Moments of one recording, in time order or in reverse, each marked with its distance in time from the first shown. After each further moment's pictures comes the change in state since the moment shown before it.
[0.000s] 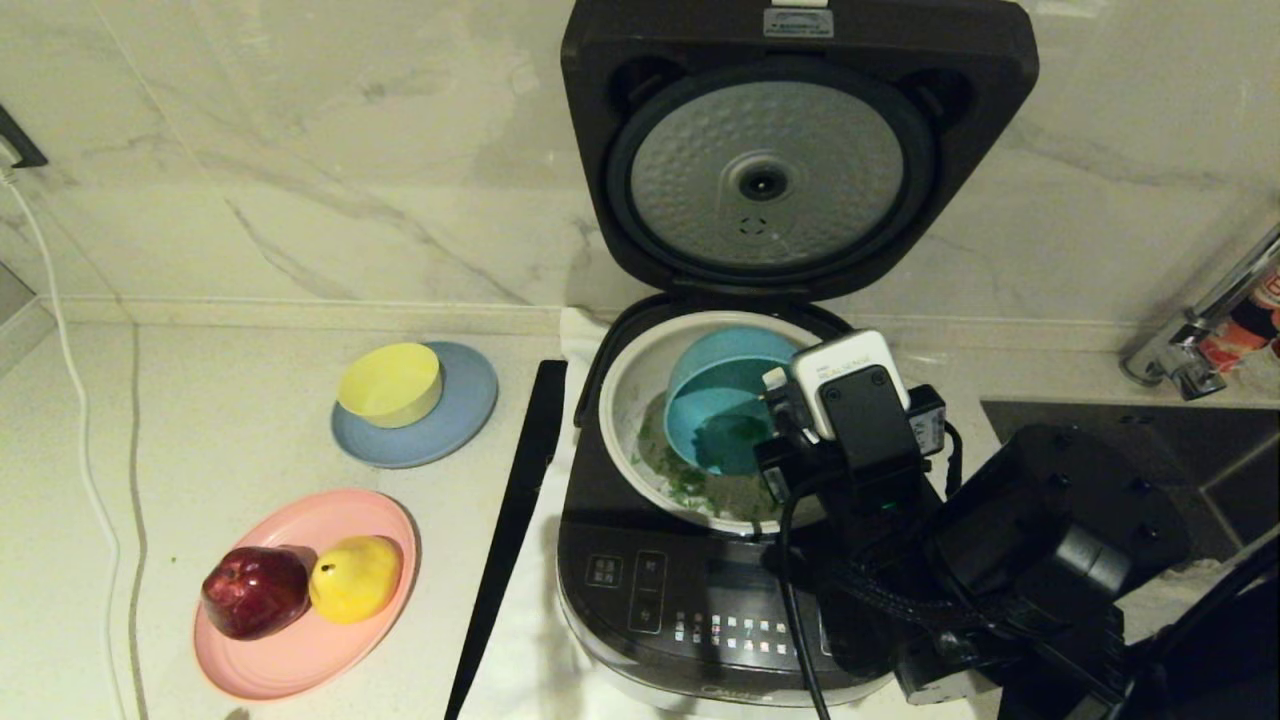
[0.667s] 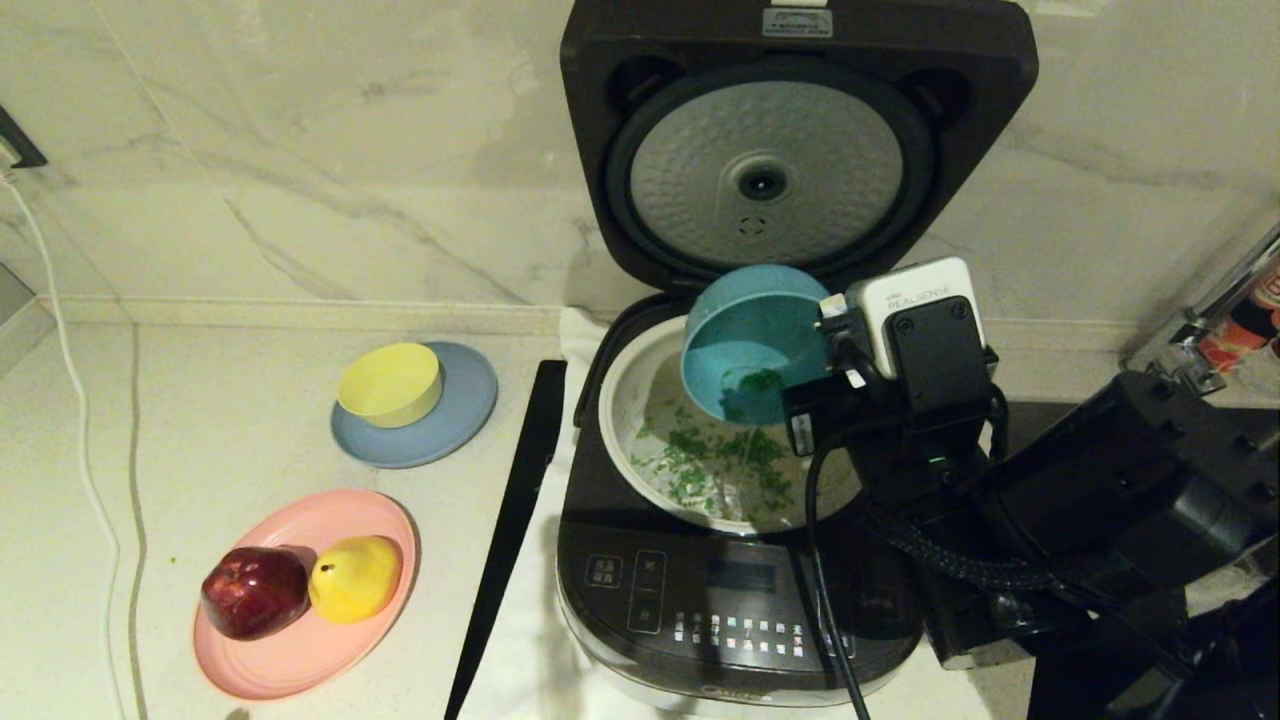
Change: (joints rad) left arm 0.000 0.000 0.000 0.000 0.000 0.001; right arm -0.008 -0.063 -0.037 -0.002 0.000 0.018
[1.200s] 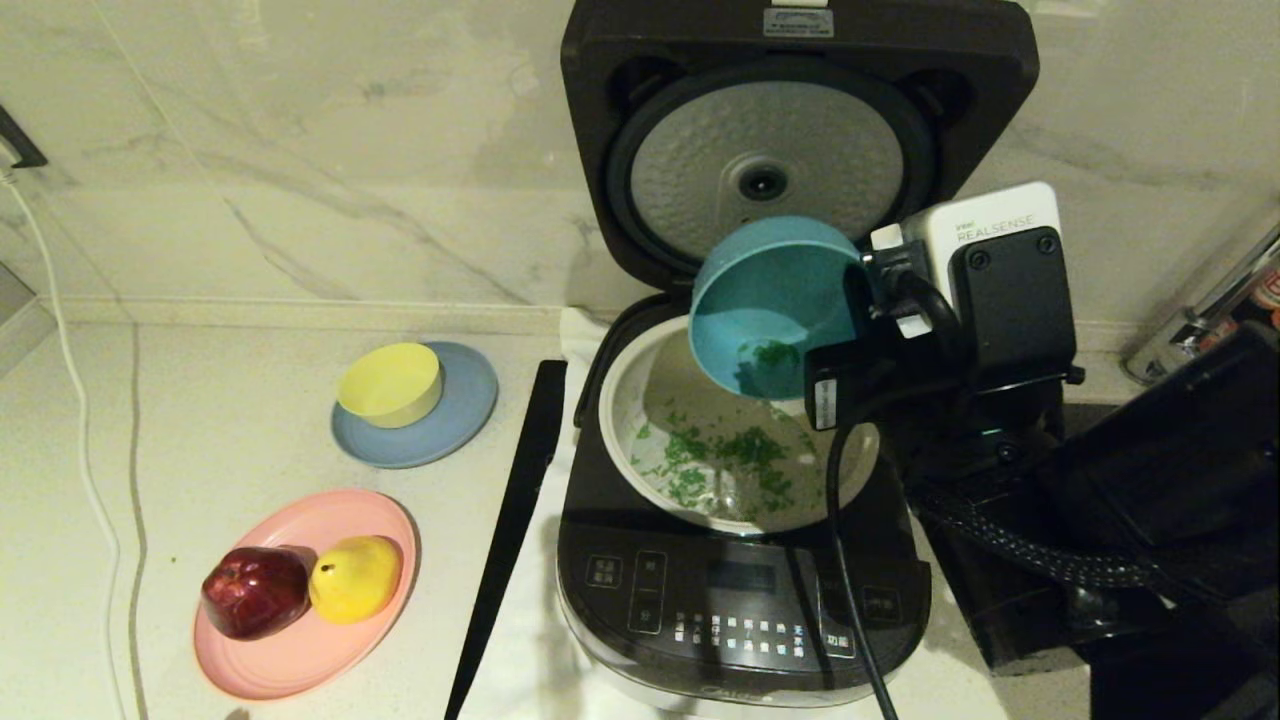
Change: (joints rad) left arm 0.000 0.000 0.000 0.001 0.000 -0.001; right arm 0.053 -0.095 -0.048 0.086 -0.069 -0.004
